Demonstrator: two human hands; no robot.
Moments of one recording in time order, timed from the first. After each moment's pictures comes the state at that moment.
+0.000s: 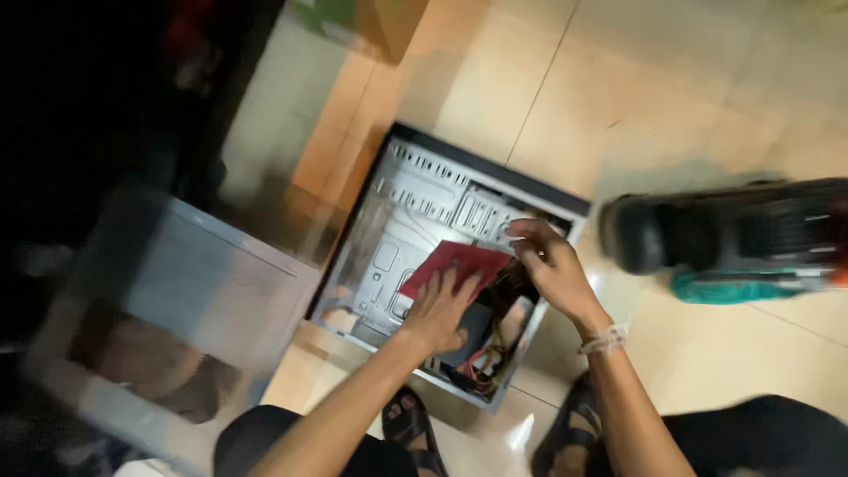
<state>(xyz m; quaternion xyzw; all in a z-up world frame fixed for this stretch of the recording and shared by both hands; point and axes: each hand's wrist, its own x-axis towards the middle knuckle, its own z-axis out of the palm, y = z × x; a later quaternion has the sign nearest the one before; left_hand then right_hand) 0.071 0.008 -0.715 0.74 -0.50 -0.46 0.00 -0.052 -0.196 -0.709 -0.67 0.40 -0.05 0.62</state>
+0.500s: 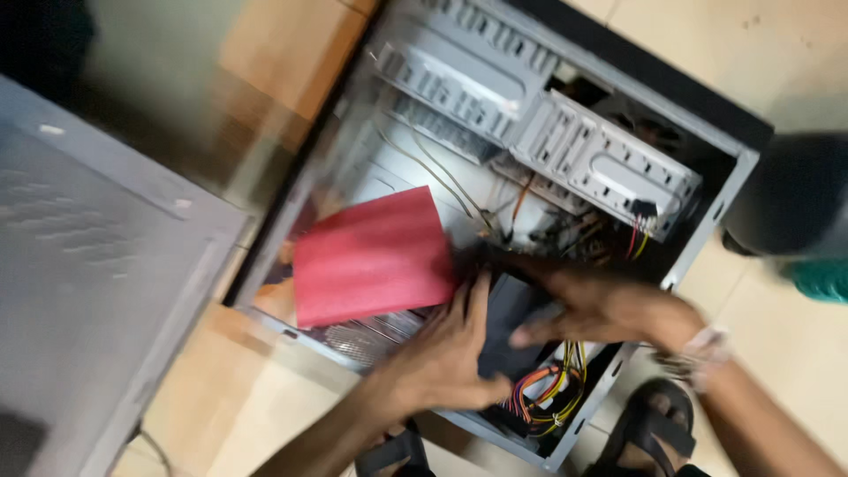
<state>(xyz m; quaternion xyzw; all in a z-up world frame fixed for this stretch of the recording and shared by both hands) 0.046 0.087 -0.846 0.69 -0.48 -0.49 0.24 -0.037 -0.138 -0.803 -0.76 0.15 0.43 0.46</state>
